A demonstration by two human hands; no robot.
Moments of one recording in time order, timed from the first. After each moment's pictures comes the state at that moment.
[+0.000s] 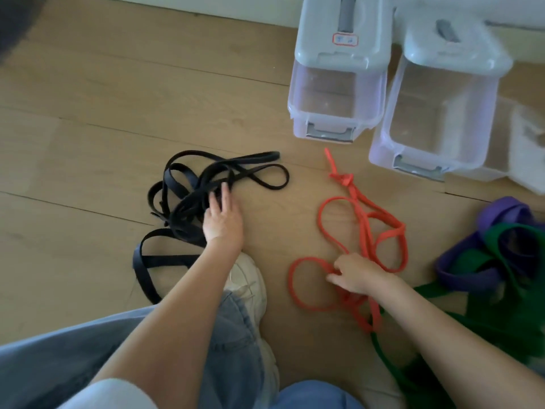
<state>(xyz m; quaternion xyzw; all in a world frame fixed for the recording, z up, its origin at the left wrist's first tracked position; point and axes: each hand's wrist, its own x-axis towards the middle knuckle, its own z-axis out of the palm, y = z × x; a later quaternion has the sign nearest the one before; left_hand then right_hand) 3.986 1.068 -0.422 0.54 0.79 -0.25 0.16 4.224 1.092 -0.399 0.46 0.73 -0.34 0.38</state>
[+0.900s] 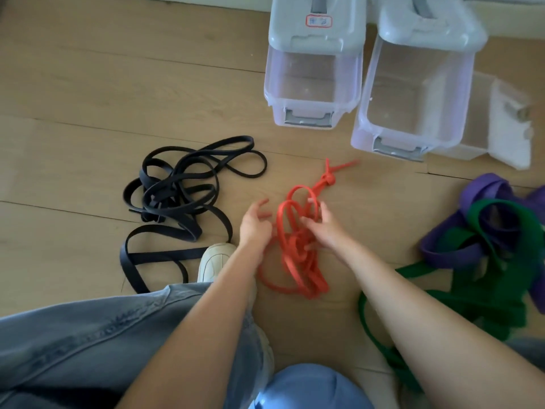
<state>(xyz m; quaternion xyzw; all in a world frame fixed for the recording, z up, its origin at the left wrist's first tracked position) 4.070 1.072 -0.419 0.16 0.77 0.31 0.53 4.202 1.108 -0.426 0.62 0.41 -0.66 -0.10</state>
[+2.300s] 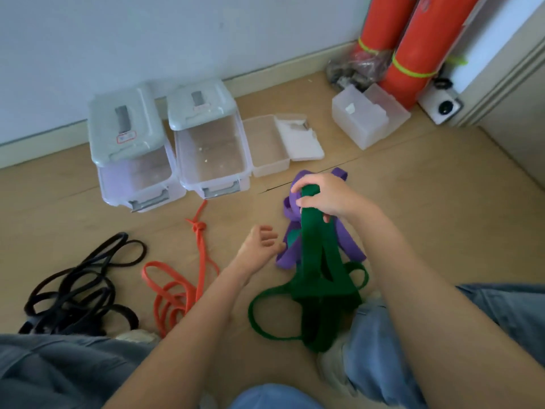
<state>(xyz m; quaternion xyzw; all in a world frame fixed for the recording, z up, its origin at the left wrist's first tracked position) 4.291 1.092 -0.336 0.49 0.60 0.15 0.61 4.467 1.116 -0.248 0.68 0.53 -0.48 -0.17</state>
